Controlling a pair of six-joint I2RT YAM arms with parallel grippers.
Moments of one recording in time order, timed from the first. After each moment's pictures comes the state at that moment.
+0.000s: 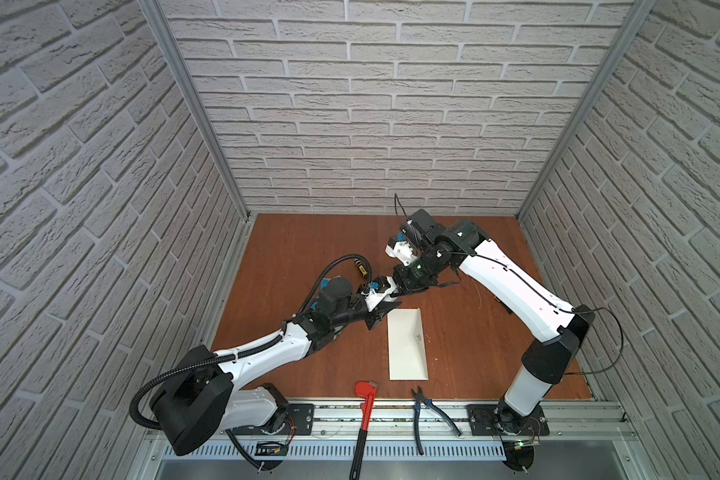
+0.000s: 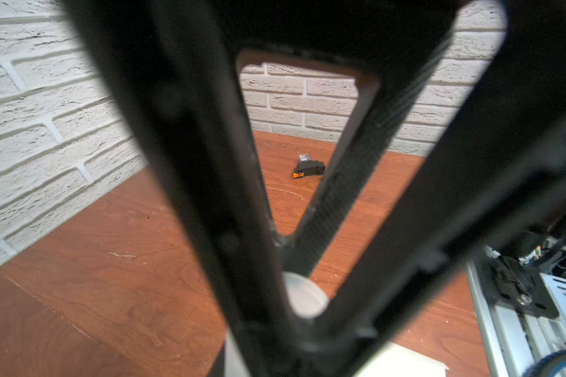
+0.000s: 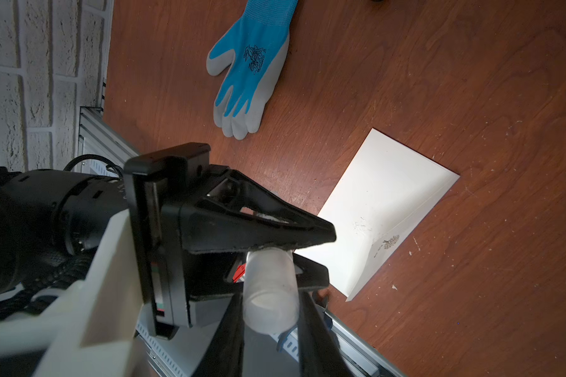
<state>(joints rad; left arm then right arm) -0.78 1.25 0.62 0.39 0.42 0.15 0.67 1.74 1.91 -1.41 -0.33 0.39</state>
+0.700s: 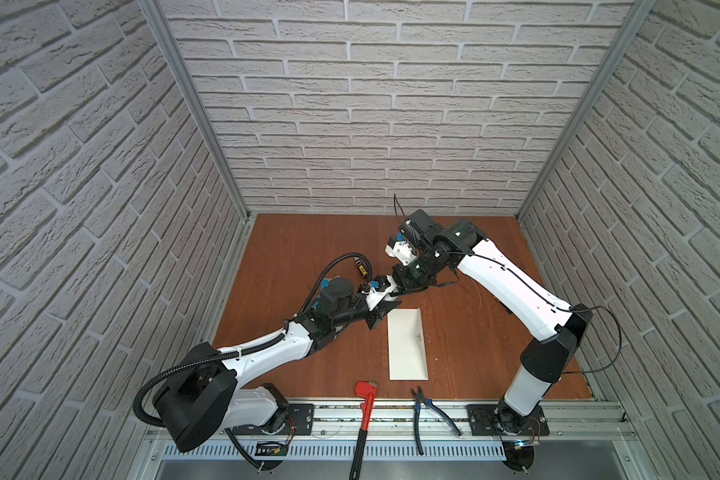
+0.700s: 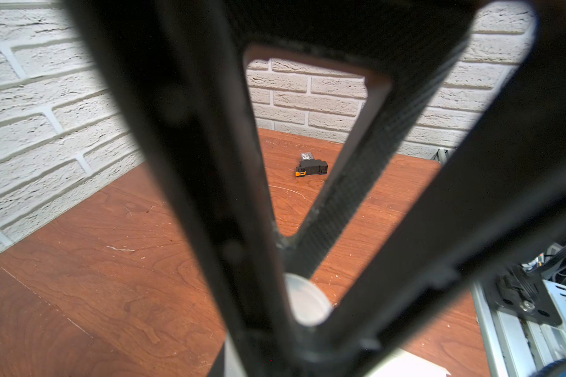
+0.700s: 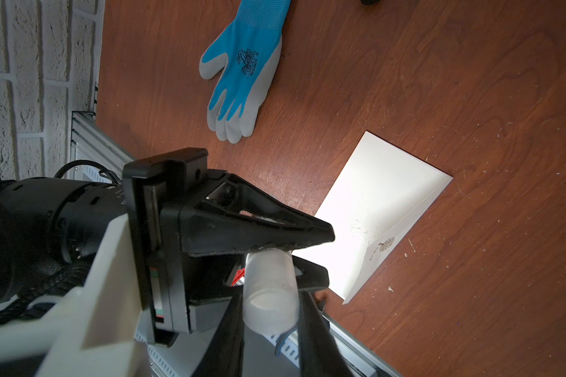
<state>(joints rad) -0.78 1.27 0.62 0.40 0.41 0.14 0.67 1.75 1.91 -1.41 -0.31 0.39</state>
